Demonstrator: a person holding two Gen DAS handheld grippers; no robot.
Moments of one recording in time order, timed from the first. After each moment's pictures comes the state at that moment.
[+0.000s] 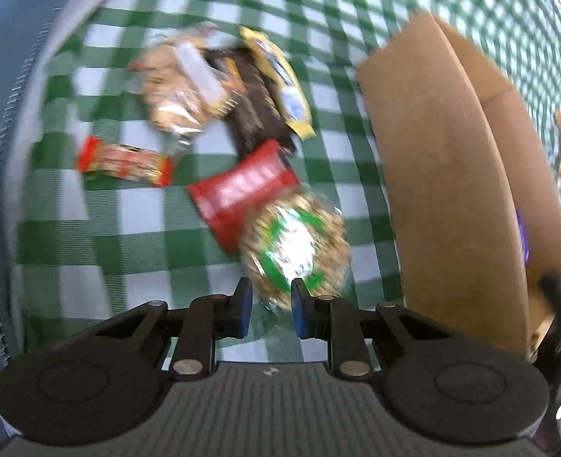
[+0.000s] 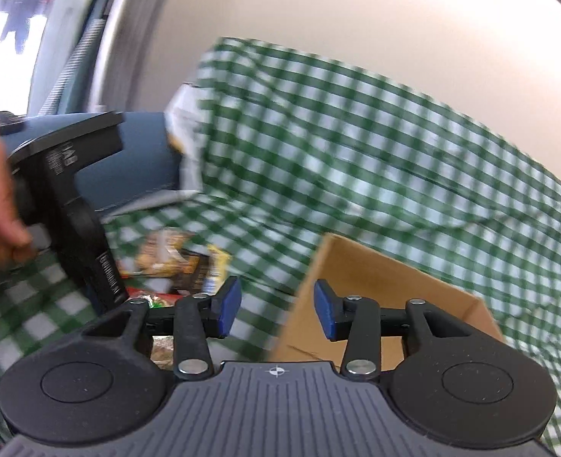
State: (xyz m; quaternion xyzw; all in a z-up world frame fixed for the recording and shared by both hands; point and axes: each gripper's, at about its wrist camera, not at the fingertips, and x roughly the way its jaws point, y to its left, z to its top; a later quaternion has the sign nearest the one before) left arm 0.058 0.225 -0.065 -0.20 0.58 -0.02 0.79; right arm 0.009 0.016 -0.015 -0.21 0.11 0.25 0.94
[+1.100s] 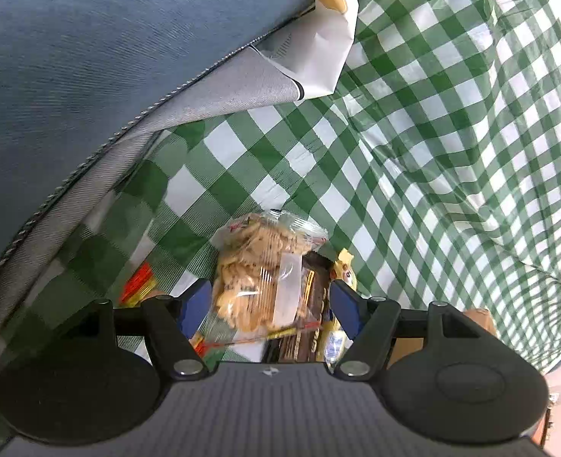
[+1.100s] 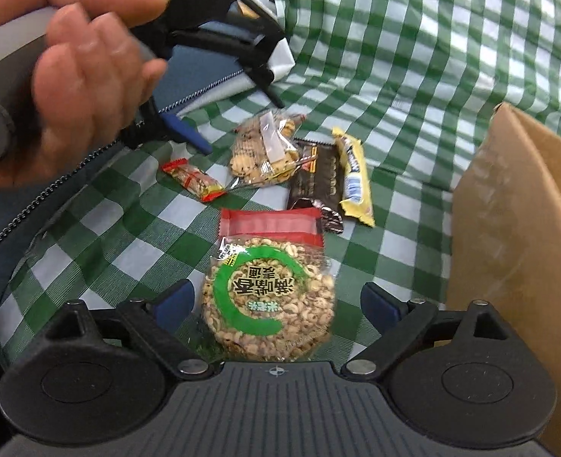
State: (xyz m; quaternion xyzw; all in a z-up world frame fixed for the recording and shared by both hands) left arm 0.105 0.309 -0.067 -0.45 0.40 0.18 0.78; right arm 0.078 0.126 -0.106 -0.17 0.32 0.31 0.88
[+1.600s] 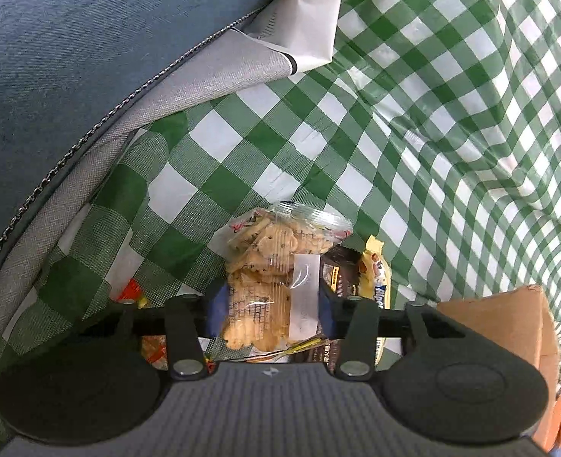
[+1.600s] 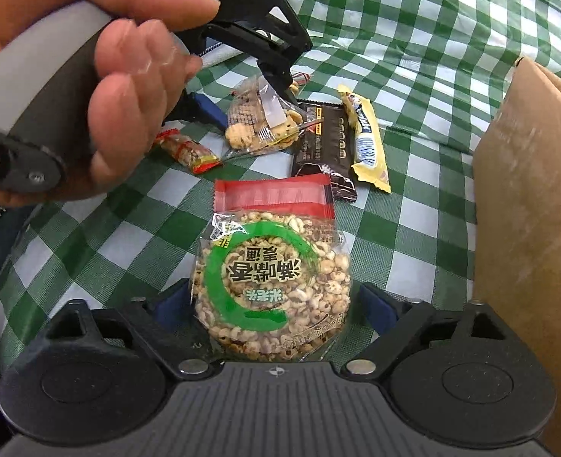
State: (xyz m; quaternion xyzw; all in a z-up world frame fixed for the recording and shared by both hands) left arm 0.128 0.294 -0.084 -0.38 0.43 0.19 0.79; right arm 0.098 0.132 -0.124 -0.15 0.37 0.31 0.86
